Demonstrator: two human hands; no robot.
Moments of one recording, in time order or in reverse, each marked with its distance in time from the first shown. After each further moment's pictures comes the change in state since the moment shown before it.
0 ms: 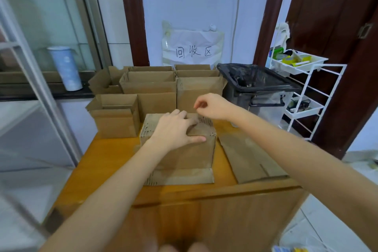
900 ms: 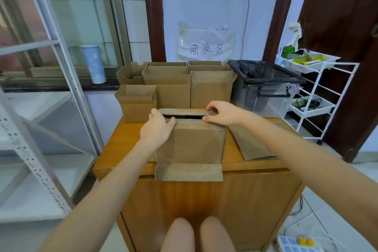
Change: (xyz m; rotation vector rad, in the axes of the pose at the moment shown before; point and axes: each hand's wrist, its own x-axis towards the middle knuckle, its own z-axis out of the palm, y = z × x) left_hand -0.096 -0.017 -0.011 -0.605 0.036 -0.766; right_hand -0.062 -0.029 0.027 -0.039 -0.109 0.046
